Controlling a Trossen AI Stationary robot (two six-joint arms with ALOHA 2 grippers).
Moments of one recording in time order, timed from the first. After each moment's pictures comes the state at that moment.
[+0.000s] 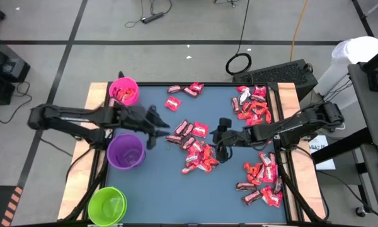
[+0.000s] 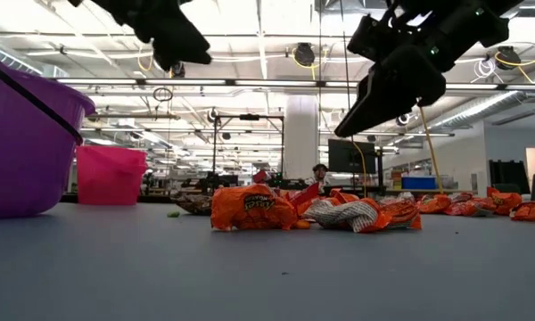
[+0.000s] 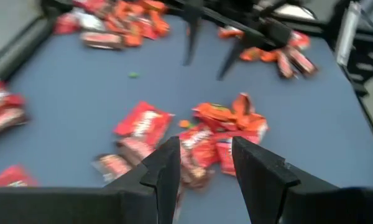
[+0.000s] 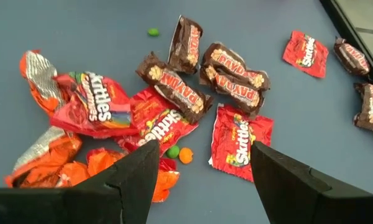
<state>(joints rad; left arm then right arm) 0.01 1.11 0.84 -0.27 0.03 -0.12 0.16 1.40 0.74 -0.08 0.34 0.05</state>
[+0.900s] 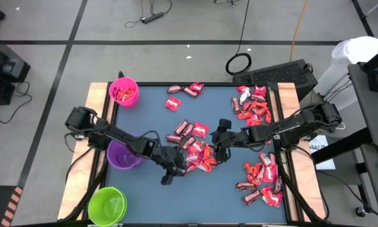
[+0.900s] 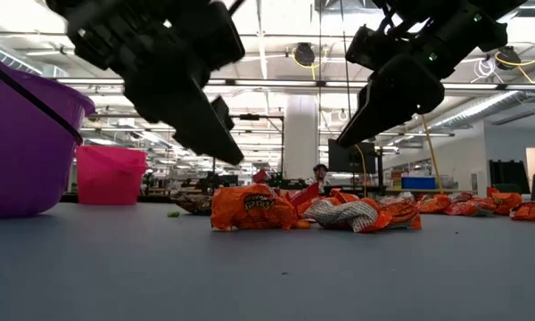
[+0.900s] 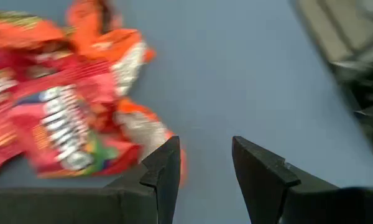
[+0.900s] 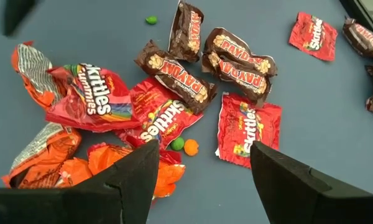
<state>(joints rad) -0.27 1.72 0.84 0.17 0.14 -0.23 0.16 1.43 0.74 -0.08 0.33 0.12</state>
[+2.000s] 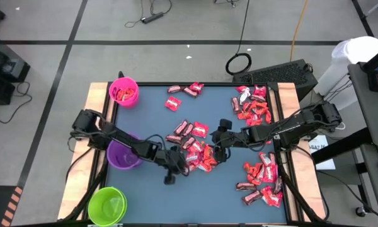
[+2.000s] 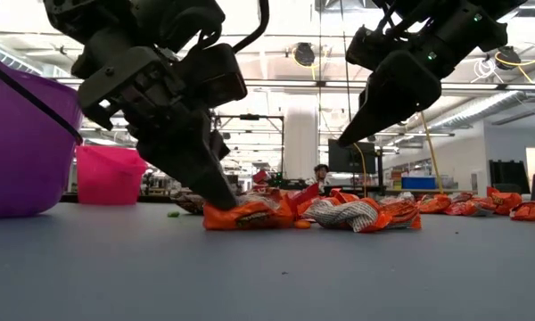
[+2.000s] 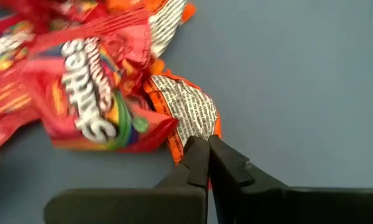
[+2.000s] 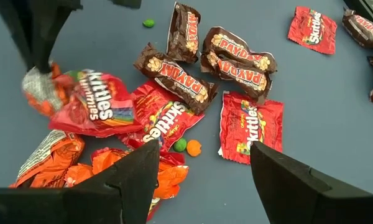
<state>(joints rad) -0.28 1.80 0.85 0.13 0.05 -0.21 0.16 1.43 0.74 -0.08 0.33 0.16</state>
